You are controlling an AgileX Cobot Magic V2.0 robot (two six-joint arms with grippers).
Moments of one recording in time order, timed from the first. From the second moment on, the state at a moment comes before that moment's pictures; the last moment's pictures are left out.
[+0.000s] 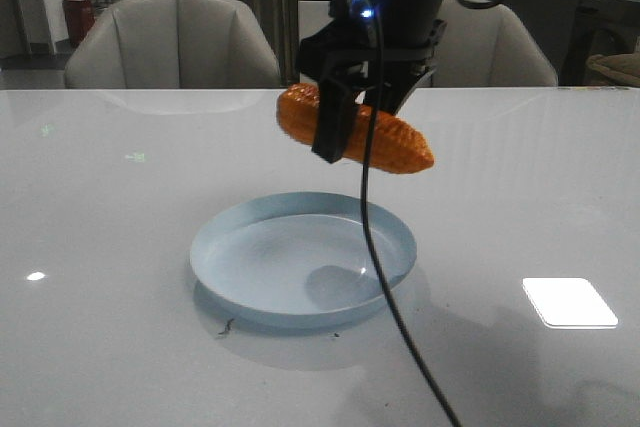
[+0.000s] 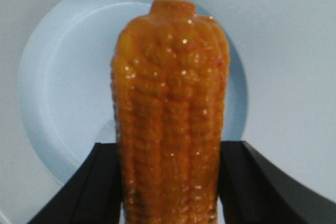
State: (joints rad) left arm -0.23 0.74 -0.71 0.26 0.63 -0.14; right arm 0.54 1.93 -1.62 0.13 0.97 -0.39
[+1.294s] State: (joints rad) left arm -0.23 0.74 -0.71 0.26 0.63 -0.14; right arm 0.58 2.10 -1.78 0.13 1.14 -0.40
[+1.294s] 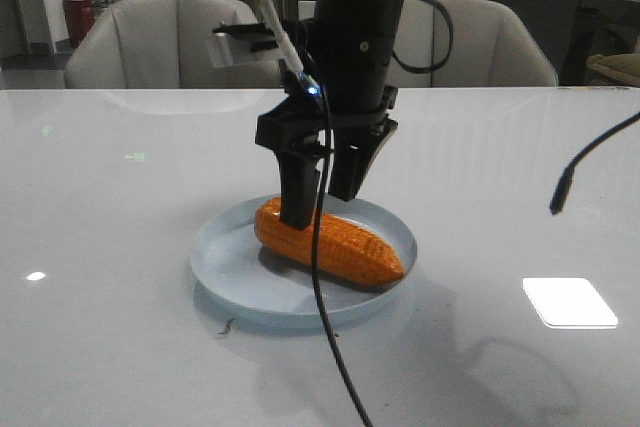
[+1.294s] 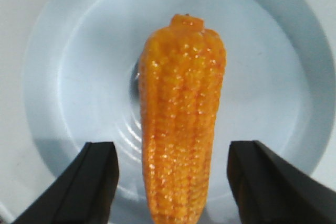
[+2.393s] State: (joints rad) left arm -0.23 0.74 -0.71 0.26 0.63 -0.14; right arm 0.04 0.91 -1.31 0.08 1.03 -0.12
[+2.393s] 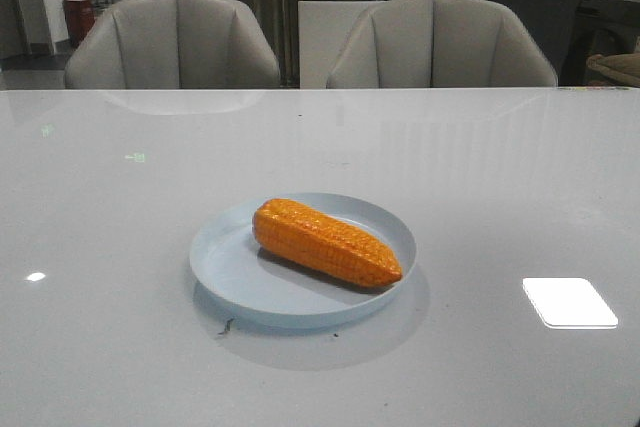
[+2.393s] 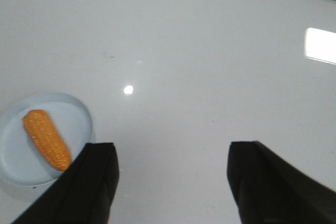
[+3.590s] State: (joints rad) left arm -0.23 0.74 -0.71 0.26 0.63 -0.14; right arm -0.08 0.72 -0.85 0.08 0.97 -0.04
